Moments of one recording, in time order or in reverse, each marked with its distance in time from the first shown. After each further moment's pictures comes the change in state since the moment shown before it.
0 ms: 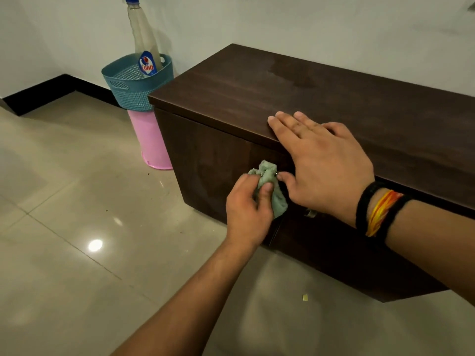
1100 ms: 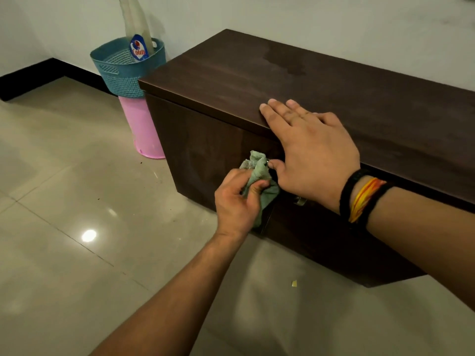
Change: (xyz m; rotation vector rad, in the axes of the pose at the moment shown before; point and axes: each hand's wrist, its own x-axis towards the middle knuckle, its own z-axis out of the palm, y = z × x) left_hand -0.011 -0.020 0.008 -0.111 0.082 0.004; right_hand 0.000 0.000 0.005 0.018 0.002 -0.007
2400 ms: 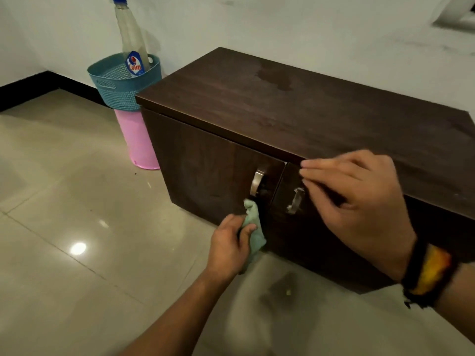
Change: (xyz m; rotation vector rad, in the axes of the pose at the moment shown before) left_hand -0.054 -0.027 -0.014 0.215 -0.354 -0.131; right_hand -0.086 0.028 -0.001 0.303 0.520 -0.037
